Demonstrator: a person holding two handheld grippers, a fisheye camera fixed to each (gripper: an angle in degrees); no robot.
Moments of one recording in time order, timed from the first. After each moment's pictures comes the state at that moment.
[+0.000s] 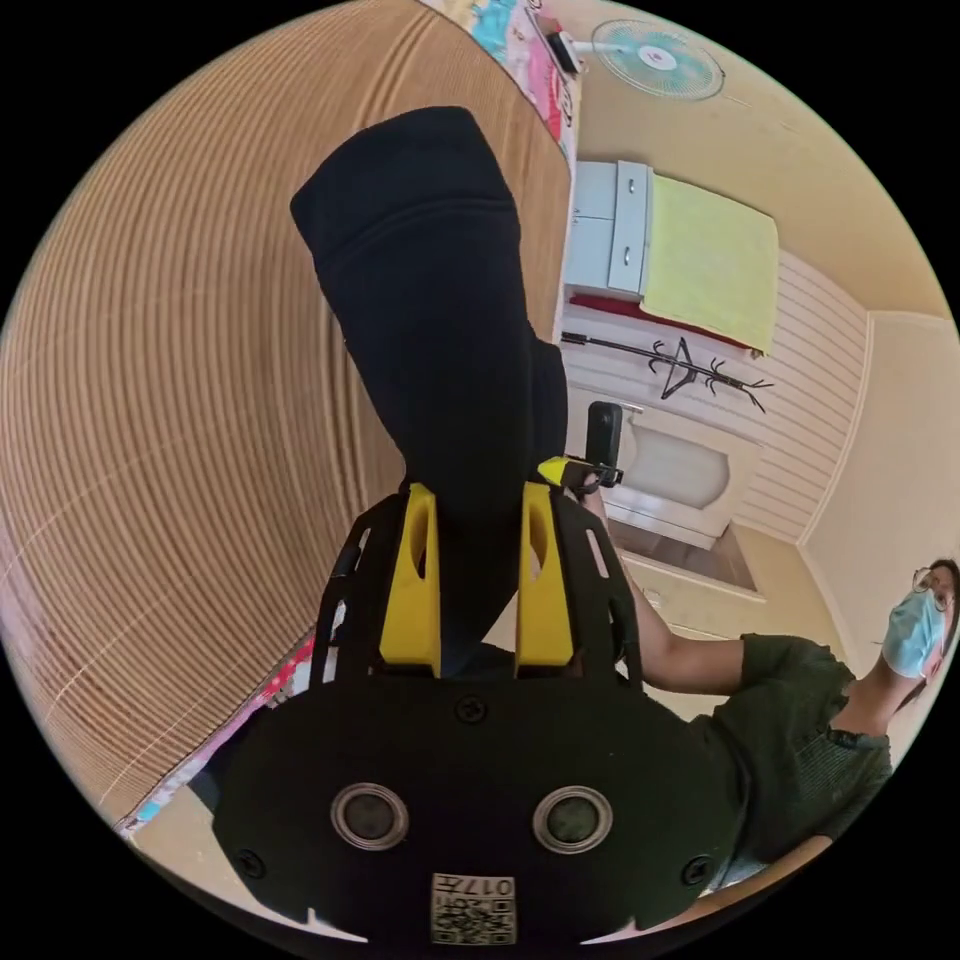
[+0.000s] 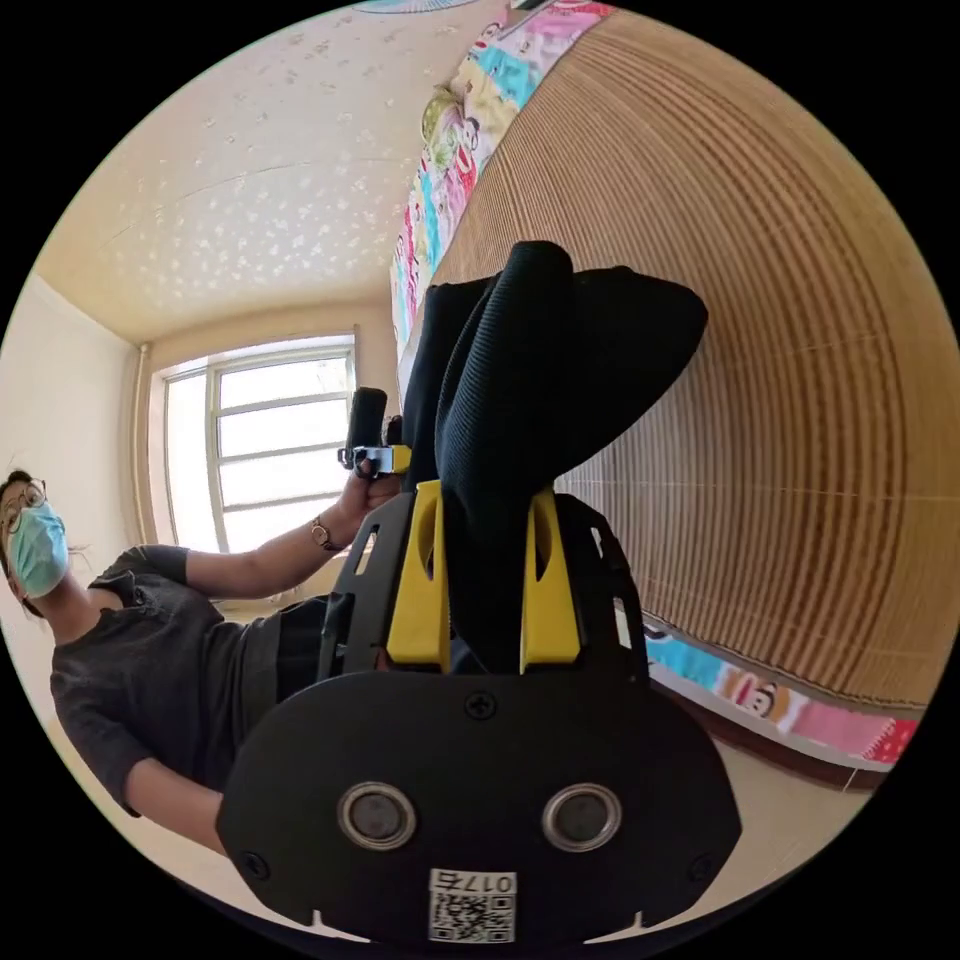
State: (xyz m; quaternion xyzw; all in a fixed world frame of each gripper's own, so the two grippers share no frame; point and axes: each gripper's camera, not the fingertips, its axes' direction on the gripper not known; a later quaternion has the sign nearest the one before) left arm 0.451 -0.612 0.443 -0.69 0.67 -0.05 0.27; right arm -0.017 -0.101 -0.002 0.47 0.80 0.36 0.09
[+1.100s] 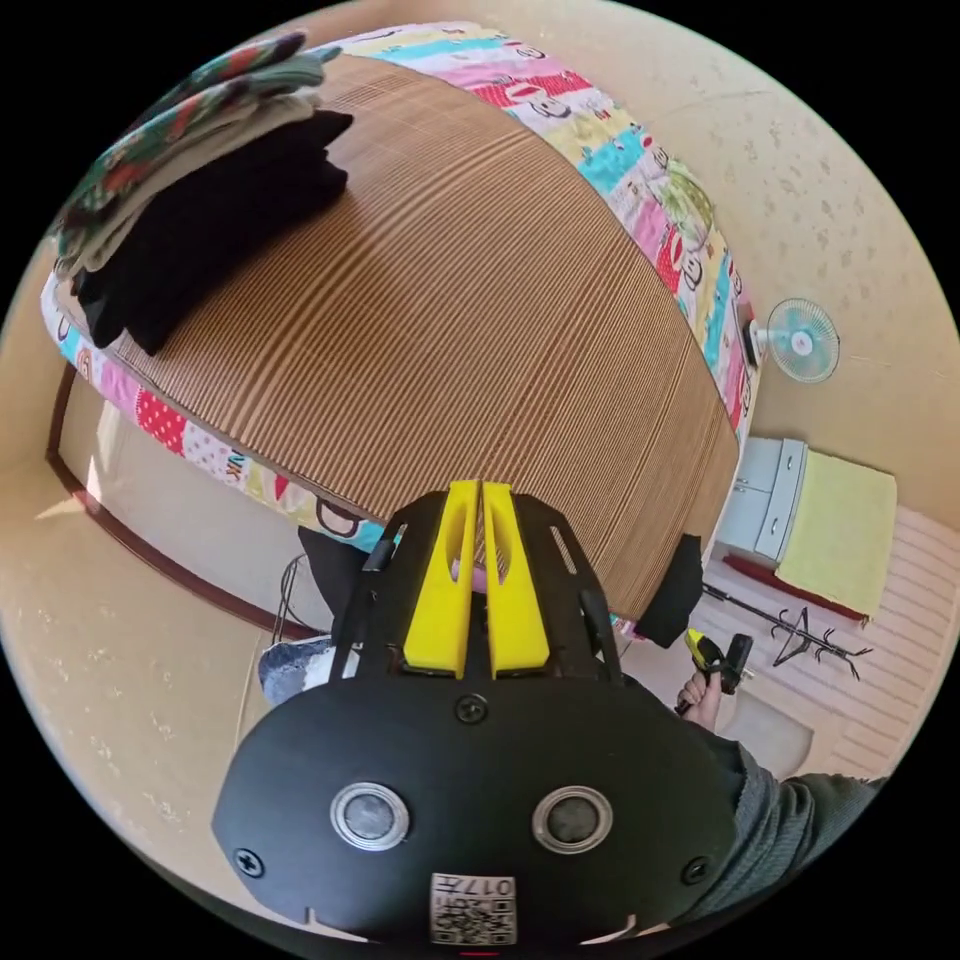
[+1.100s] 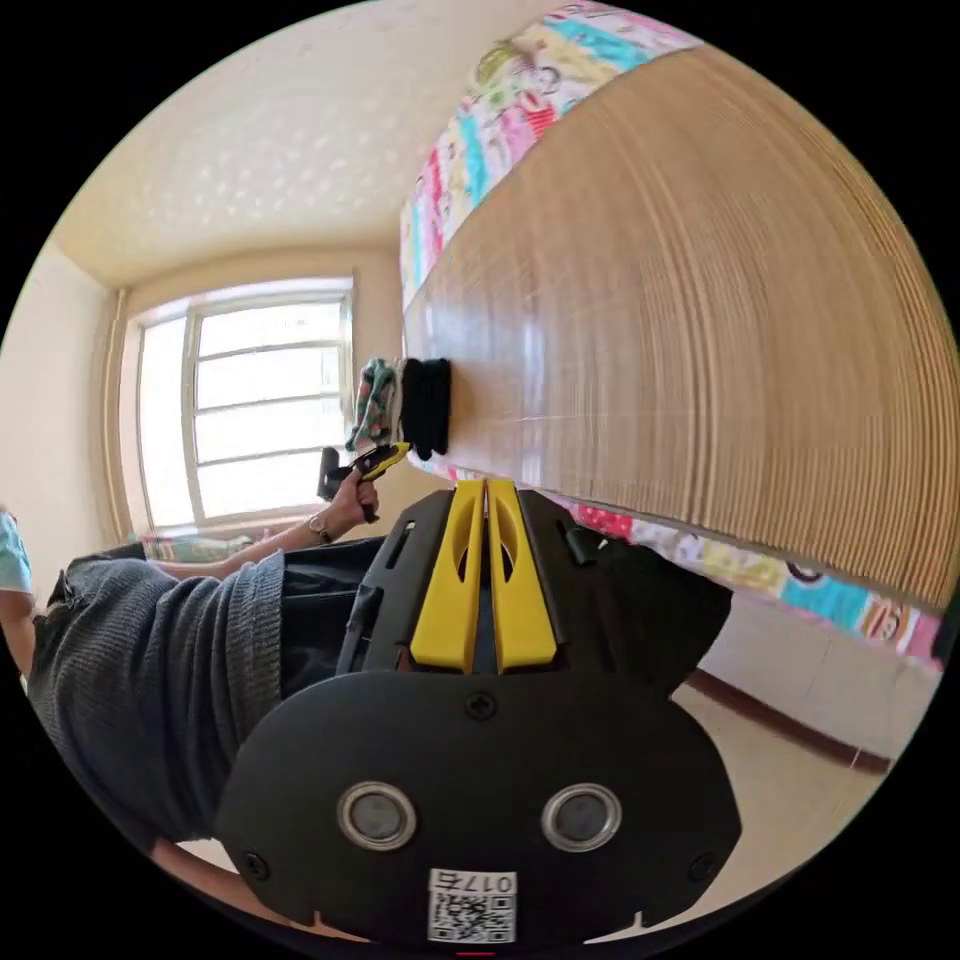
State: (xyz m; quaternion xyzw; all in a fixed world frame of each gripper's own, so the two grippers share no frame) left arm 0.022 -0.657 0.389 -0.70 0.32 -0.19 0.61; right arm 0.189 0.009 -0.127 0.42 0.79 0.43 0.11
